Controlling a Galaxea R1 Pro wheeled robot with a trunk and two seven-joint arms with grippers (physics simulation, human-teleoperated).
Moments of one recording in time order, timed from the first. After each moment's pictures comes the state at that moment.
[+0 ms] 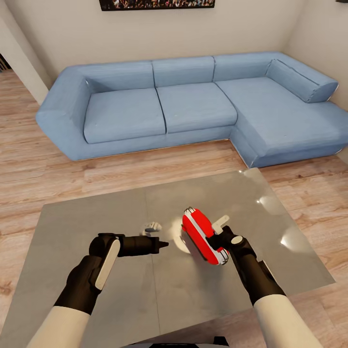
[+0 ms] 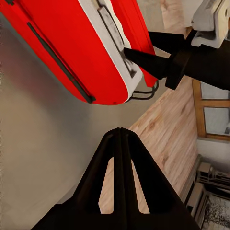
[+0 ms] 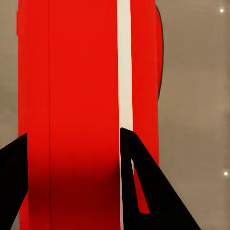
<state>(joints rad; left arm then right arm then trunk) -0.58 -0.04 -0.11 -1.28 0.24 1.03 -0.62 -0.64 0.06 -0.01 -1.01 0.65 0.42 0.43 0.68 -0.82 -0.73</state>
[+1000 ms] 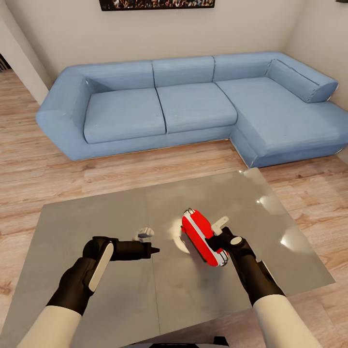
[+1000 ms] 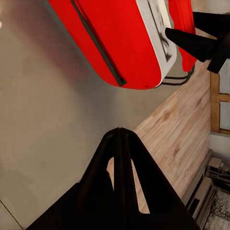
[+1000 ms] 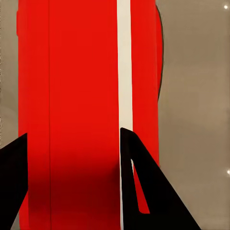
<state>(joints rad) -0.58 0.02 -0.11 -1.21 0.23 1.03 -0.62 -0.64 0.07 -0.01 -0.99 0.65 0.42 0.43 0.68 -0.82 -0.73</state>
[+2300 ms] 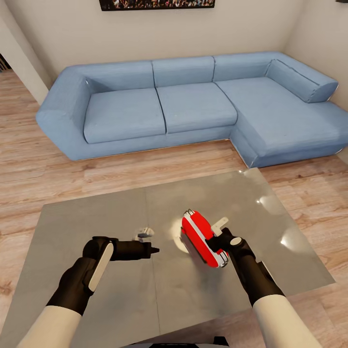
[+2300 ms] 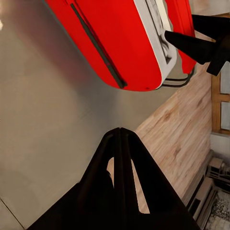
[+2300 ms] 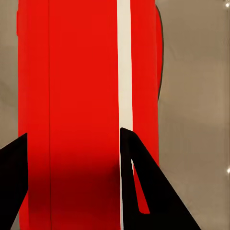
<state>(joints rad) -0.58 0.02 -0.11 -1.21 0.23 1.03 -0.62 -0.64 0.07 -0.01 -0.99 0.65 0.42 0.43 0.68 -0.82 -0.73</state>
